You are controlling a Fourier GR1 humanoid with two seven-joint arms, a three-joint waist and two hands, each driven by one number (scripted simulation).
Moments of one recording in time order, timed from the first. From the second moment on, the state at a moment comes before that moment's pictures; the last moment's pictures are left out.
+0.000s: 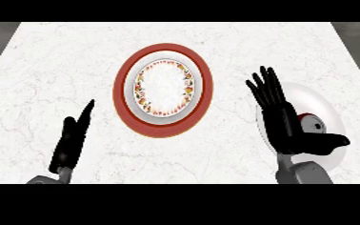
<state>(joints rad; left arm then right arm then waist) -0.04 0.43 -0.34 -1.33 0.22 0.32 0.14 -0.12 -0.20 0.26 -1.52 -0.40 -0.17 -0.24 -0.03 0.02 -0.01</state>
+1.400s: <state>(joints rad) -0.01 0.62 -0.18 -1.86 0.30 0.30 0.10 -0.23 -0.47 0.38 -1.62 0.32 -0.54 0.09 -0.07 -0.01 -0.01</state>
